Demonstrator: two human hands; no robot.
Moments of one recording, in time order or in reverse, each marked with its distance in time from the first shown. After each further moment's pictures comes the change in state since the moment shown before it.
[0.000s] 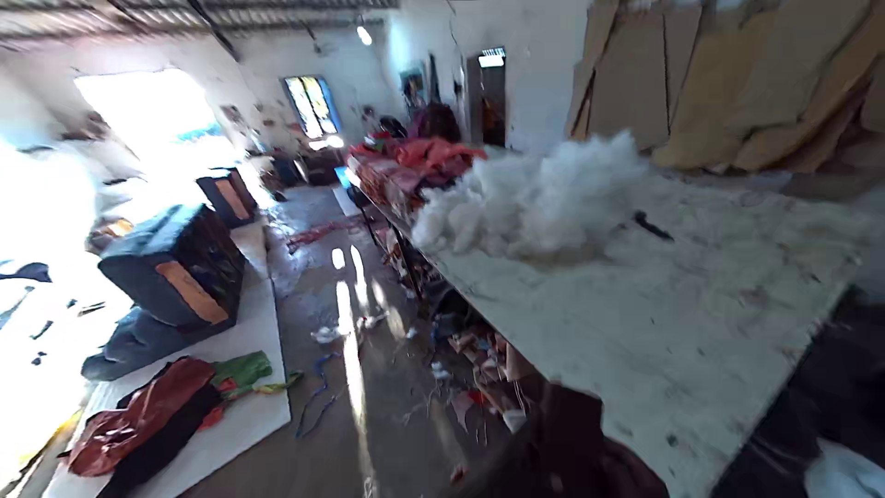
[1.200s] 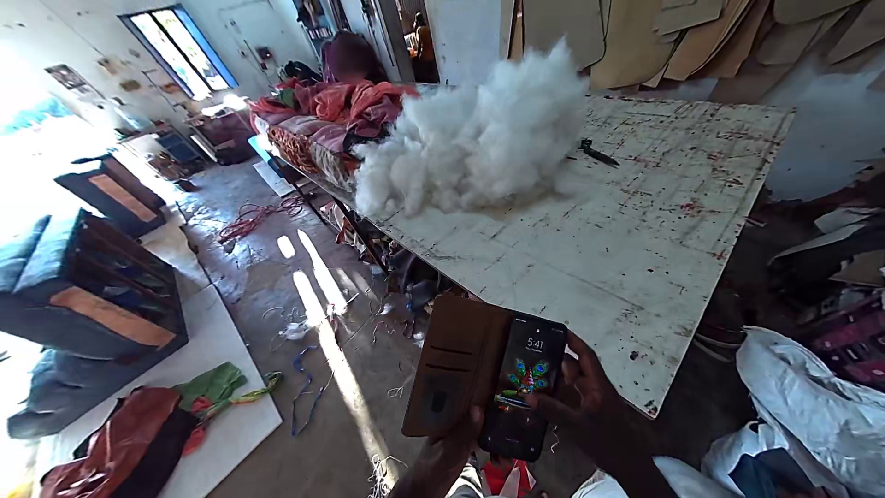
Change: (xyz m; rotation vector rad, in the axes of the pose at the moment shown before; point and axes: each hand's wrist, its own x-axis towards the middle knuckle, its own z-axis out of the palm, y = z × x) left_hand -0.046 -0.004 -0.035 -0.710 -0.043 0.046; right_hand 0.005 -0.061 0.041 -0.156 -0.187 -0.197
